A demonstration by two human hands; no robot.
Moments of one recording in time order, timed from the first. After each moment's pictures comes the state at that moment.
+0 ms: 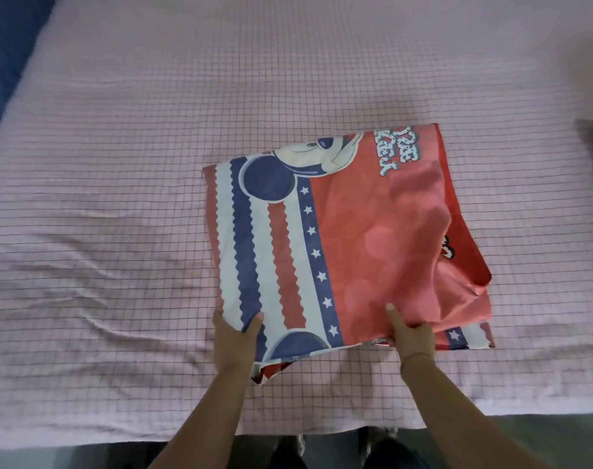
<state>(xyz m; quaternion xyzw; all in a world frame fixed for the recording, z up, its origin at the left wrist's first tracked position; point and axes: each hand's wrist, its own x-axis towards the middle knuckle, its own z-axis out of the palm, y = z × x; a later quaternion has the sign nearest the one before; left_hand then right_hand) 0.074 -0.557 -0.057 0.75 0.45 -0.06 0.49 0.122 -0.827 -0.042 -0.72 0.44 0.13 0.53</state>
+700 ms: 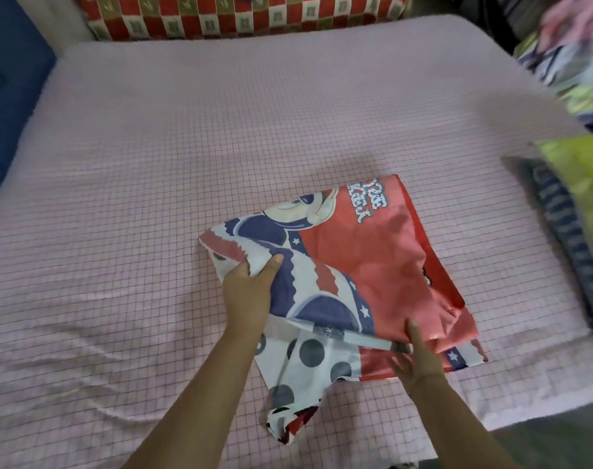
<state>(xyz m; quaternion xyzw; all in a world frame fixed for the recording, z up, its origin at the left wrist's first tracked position) 0.211 -0.543 0.115 0.74 0.24 0.04 0.62 0.135 -0.799 0.008 -0.43 0.55 0.05 0.71</state>
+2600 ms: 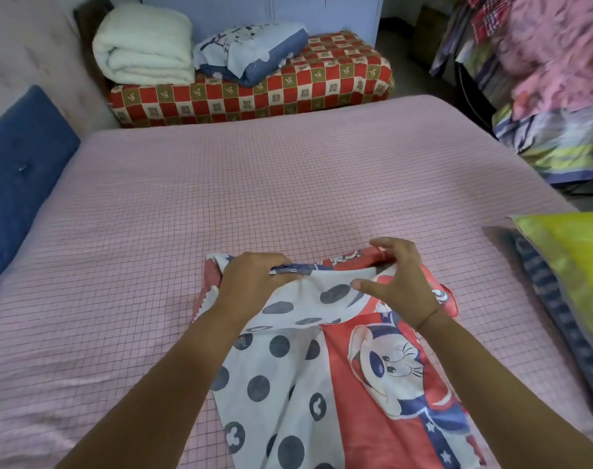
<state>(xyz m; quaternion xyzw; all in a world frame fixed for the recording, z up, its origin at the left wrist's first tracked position) 0.346 -0.577 0.217 0.94 -0.10 0.03 0.33 0.339 -0.836 0.184 -0.88 -0.03 -0.08 0.47</state>
